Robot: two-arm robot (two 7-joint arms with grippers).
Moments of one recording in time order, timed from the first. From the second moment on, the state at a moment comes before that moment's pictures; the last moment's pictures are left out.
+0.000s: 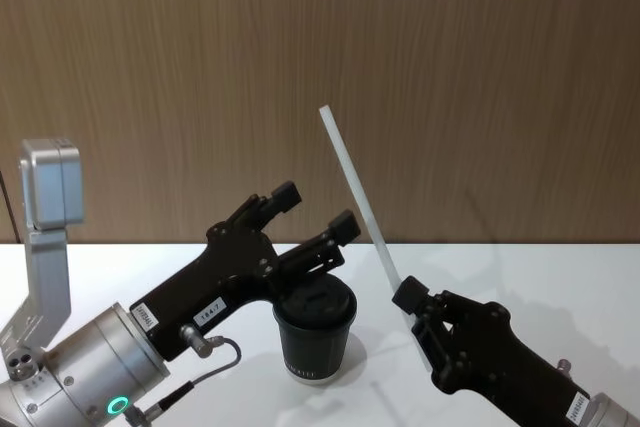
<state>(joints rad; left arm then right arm) -0.16 0.36 0.32 -1.91 -0.80 0.16 -0.46 -0.09 0.33 -0.14 -1.94 0.61 0.13 0.62</state>
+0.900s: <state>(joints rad) -0.17 0.37 0.33 -1.91 -0.89 0.17 -0.50 -0.09 0.36 -0.16 -1.94 0.62 0.10 0.64</state>
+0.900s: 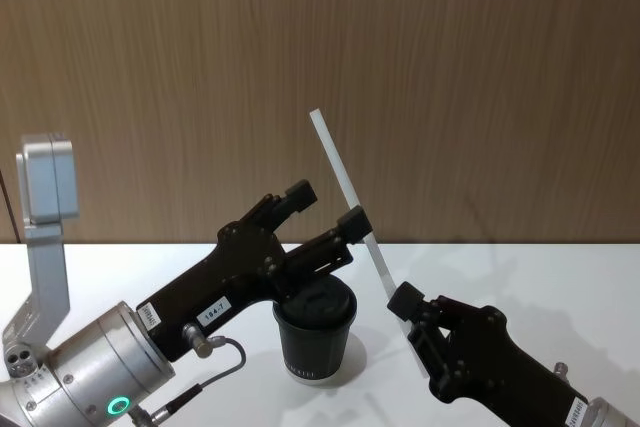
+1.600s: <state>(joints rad) -0.23 0.35 0.38 -1.83 -0.89 0.15 -0.50 -0.09 0.38 -0.17 -1.93 0.64 0.08 0.65</state>
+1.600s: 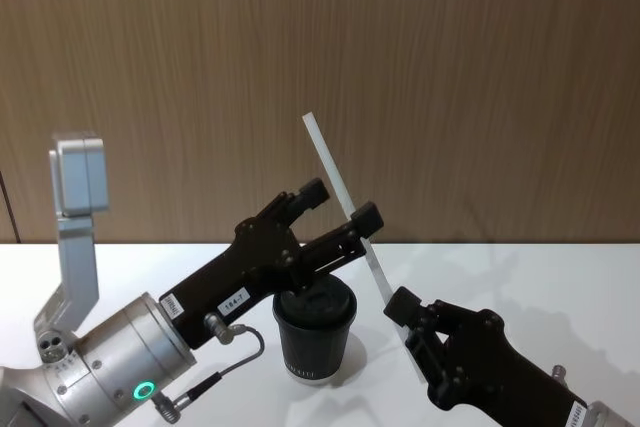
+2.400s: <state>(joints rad) -0.28 0.34 0.40 -1.79 -0.91 0.12 -0.52 -0.09 0.38 -0.17 -1.93 0.64 0.07 0.65</state>
